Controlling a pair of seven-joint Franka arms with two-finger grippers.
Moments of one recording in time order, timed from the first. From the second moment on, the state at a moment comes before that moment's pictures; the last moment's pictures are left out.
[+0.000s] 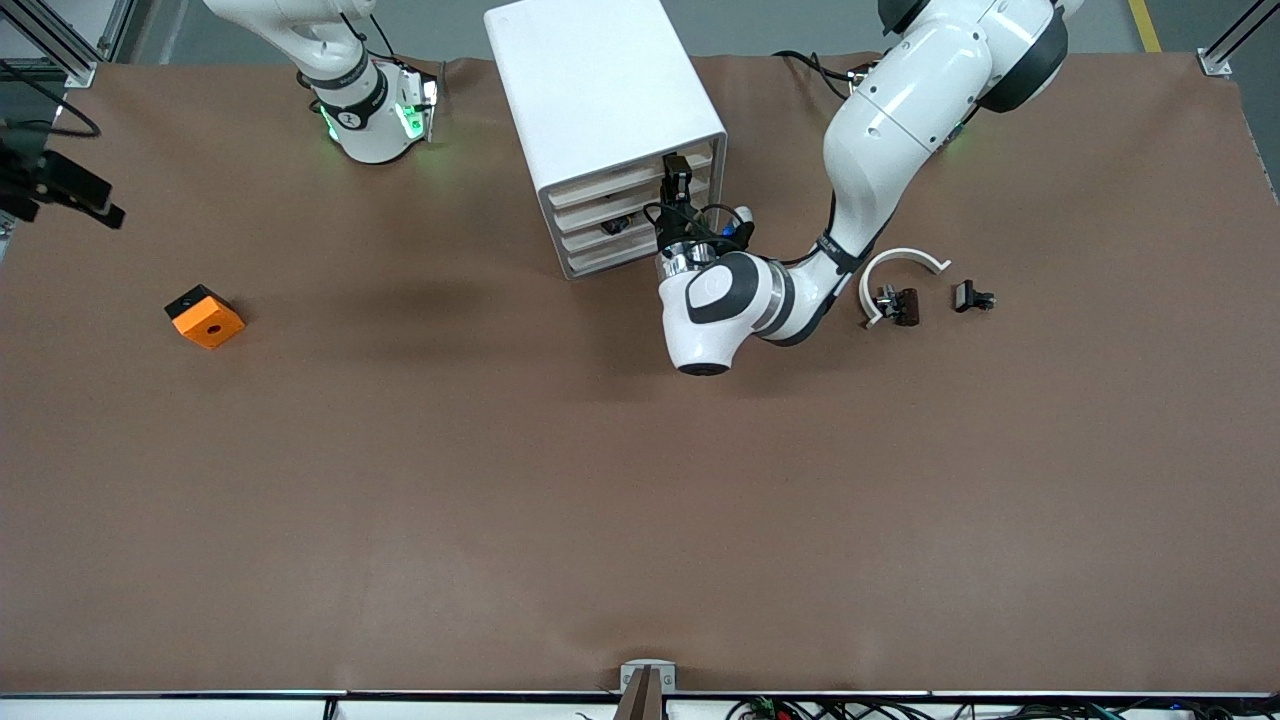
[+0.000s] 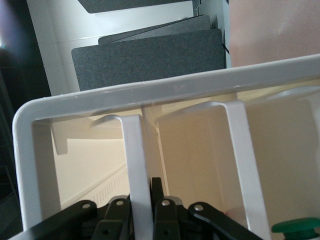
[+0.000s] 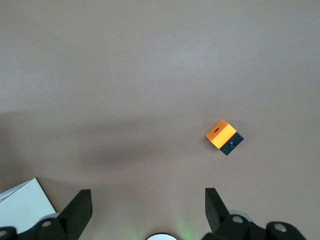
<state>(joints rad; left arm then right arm) -0.44 0.87 -0.33 -1.46 -0.81 1.17 -2.20 0.01 -0.08 -0.10 -1.66 0.00 1.50 0.01</state>
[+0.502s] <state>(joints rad) -0.39 0.87 -0.26 -1.44 -0.83 1.14 -2.21 0.05 0.06 -0.10 -1.61 0.00 1.50 0.08</state>
